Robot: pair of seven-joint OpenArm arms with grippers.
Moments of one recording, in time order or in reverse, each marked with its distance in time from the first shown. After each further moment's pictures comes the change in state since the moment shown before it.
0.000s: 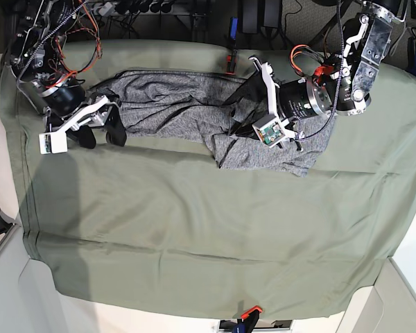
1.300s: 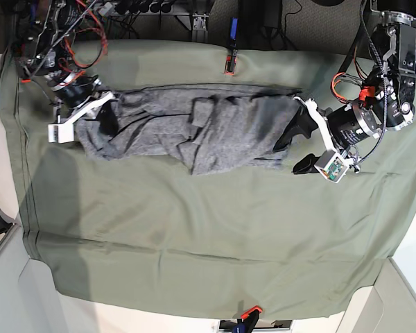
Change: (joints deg) left arm 0.3 -0.2 -18.8 -0.6 -5.6 -0.2 3.0; right arm 2.5 0.9 1.9 -12.3 0.2 1.6 6.6
